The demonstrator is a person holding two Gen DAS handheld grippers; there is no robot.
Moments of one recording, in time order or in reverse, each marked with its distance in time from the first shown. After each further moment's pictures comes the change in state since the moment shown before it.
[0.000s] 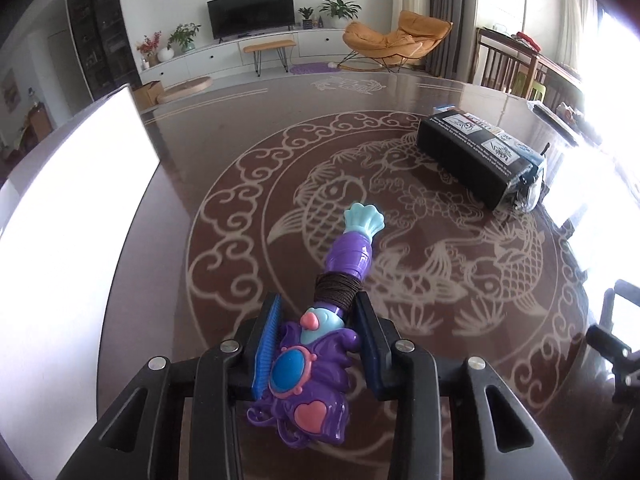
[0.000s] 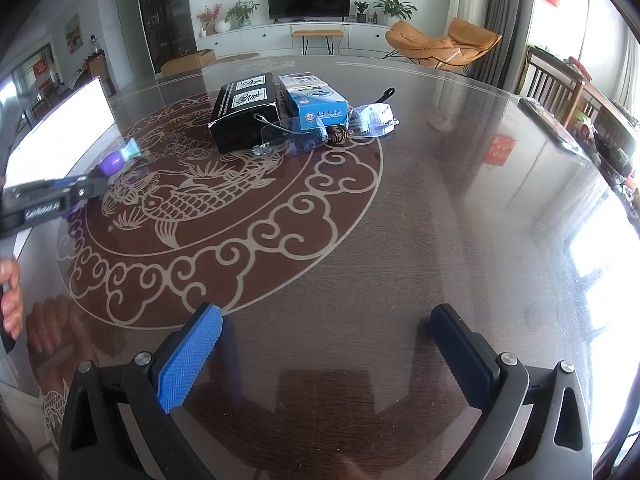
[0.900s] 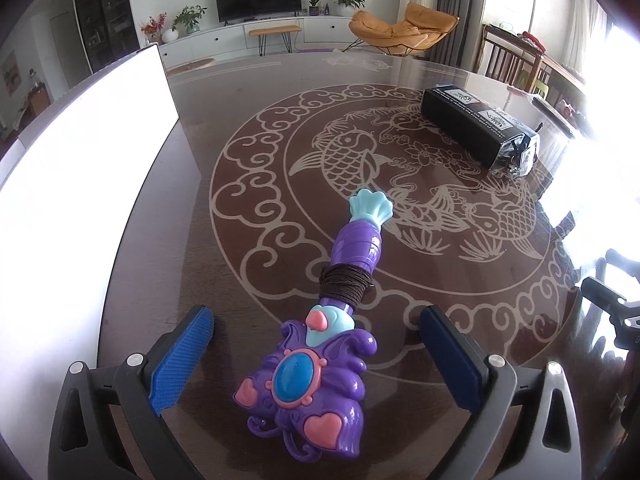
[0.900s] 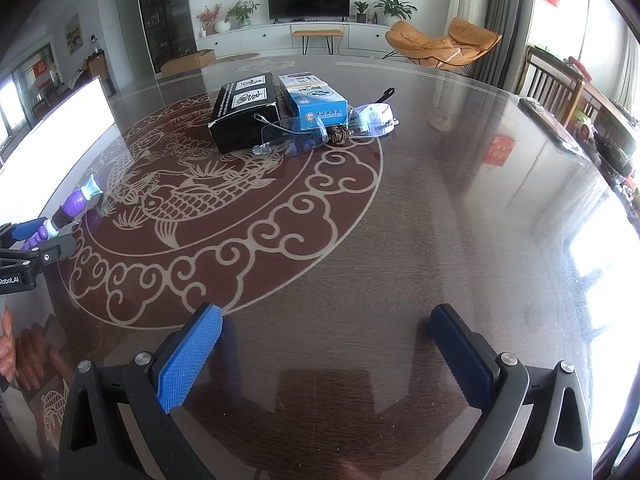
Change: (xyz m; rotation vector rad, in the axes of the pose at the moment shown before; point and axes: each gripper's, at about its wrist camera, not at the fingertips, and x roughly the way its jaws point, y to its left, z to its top) left arm -0.007 0.011 -0.029 -0.032 0.058 -0.029; right arm 0.000 0.000 -0.001 0.000 0.000 0.000
